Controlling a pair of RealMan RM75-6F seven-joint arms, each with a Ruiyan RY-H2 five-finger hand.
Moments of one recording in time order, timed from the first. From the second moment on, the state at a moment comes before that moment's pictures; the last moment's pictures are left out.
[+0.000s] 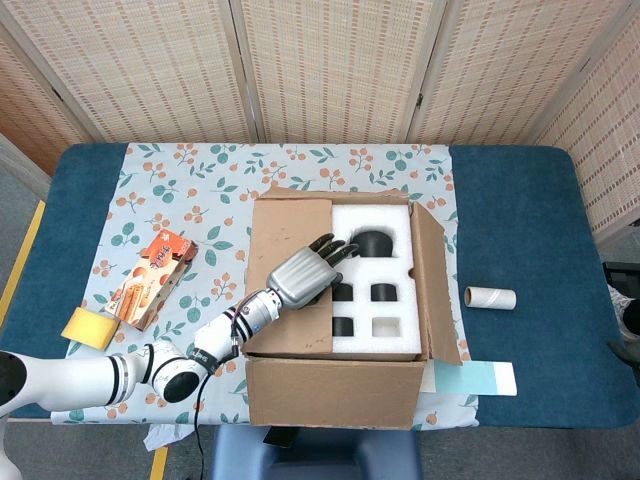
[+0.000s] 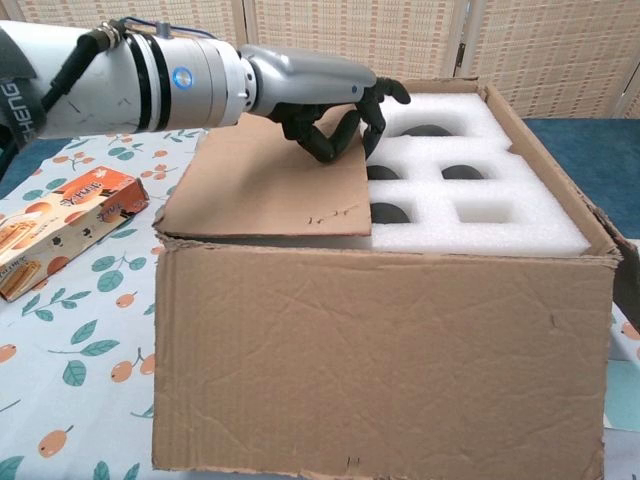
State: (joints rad) left arm -1.21 -1.44 -0.21 -1.59 1.01 0.74 0.46; right arm 0.01 -0.93 0.08 -1.40 -1.58 1.68 0.65
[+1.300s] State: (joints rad) left arm -1.00 -1.21 -0.14 -1.95 1.02 1.31 0.90; right arm 0.03 -0.94 0.07 -1.46 -1.61 1.65 0.55
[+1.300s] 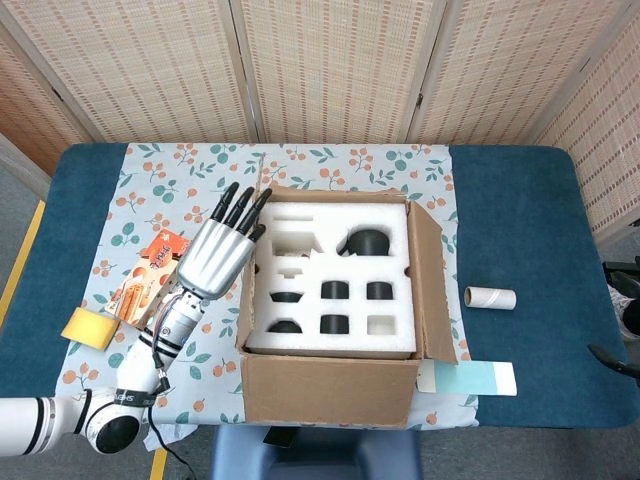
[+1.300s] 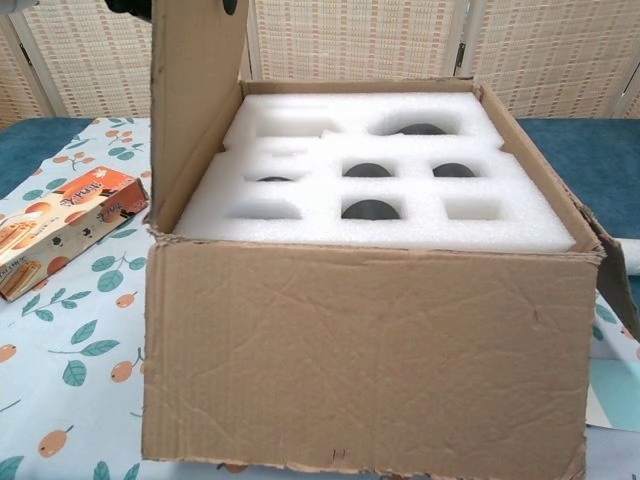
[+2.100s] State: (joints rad) left arm -0.76 -1.12 -0.14 -1.91 1.09 1.43 0.70; right arm 0.05 -0.94 0.06 -1.49 -1.60 1.61 0.49
